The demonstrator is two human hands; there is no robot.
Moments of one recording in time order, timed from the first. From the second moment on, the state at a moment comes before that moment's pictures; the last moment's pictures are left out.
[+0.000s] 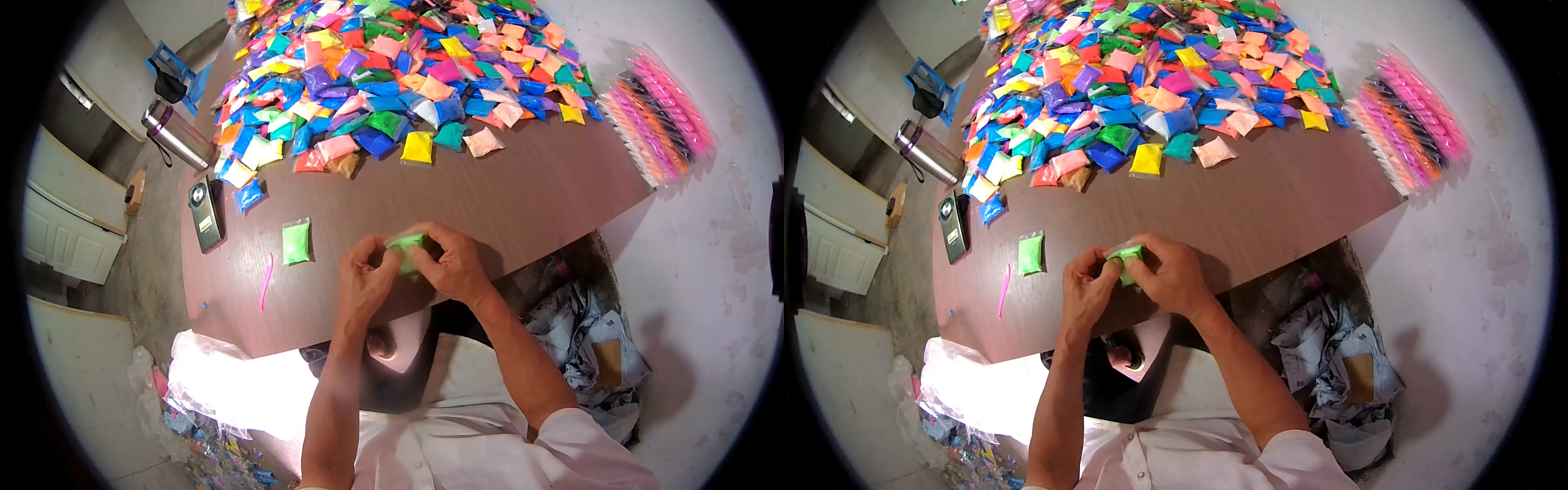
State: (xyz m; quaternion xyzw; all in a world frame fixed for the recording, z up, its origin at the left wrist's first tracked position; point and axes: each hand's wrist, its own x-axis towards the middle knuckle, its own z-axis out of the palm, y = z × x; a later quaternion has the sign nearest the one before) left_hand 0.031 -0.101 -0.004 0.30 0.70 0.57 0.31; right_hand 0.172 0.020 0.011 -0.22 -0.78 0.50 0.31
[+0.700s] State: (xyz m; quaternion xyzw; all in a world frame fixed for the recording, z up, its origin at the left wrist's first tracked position) left_hand 0.037 -0.097 -0.002 0.31 0.66 0.64 0.27; right_hand 0.171 0.022 0.008 -0.23 -0.77 0.51 0.31
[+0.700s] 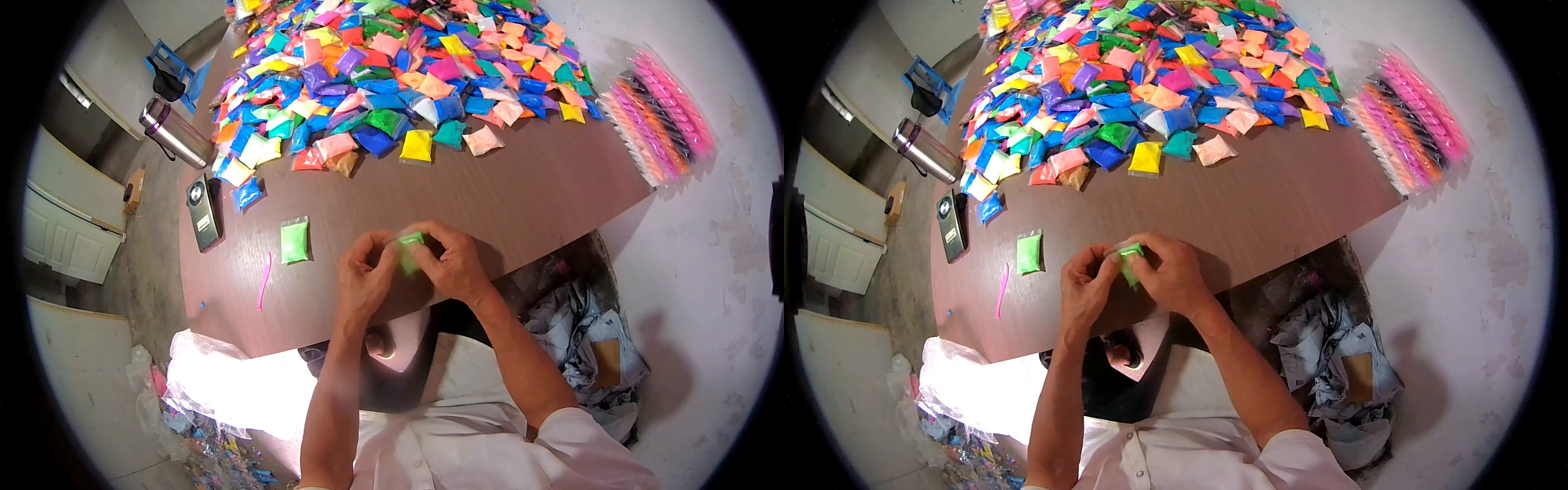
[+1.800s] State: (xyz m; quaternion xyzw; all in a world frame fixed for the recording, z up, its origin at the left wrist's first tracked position) left_hand 0.032 -0.096 -0.006 0.30 0.65 0.64 0.29; right_hand 0.173 0.022 0.018 -0.21 -0.79 0.49 0.30
